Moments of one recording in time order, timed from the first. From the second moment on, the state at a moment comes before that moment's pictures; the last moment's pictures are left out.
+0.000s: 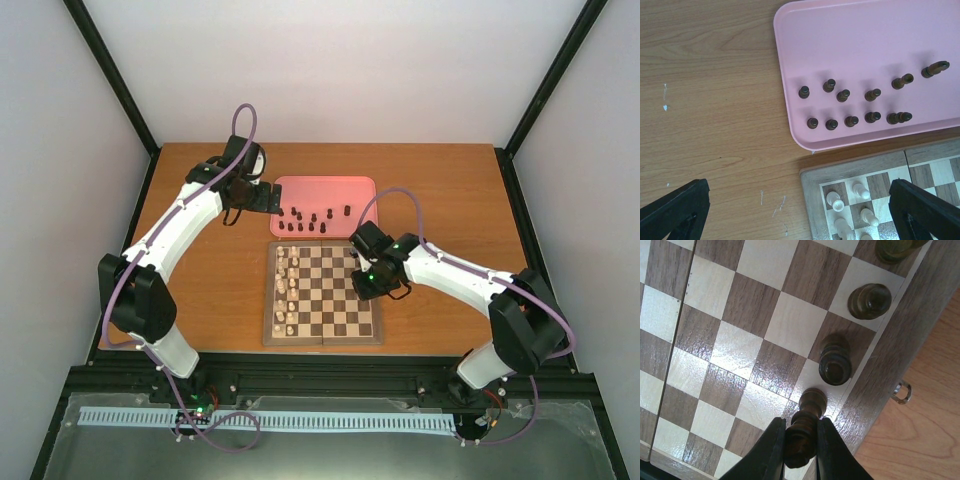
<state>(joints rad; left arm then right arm) -0.36 1.65 1.54 -0.89 -0.07 -0.20 0.73 1.51 1.00 -0.79 -0.10 0.36</state>
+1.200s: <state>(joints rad) -0.36 1.65 1.54 -0.89 -0.07 -0.20 0.73 1.55 1.03 -0.79 -0.08 0.36</state>
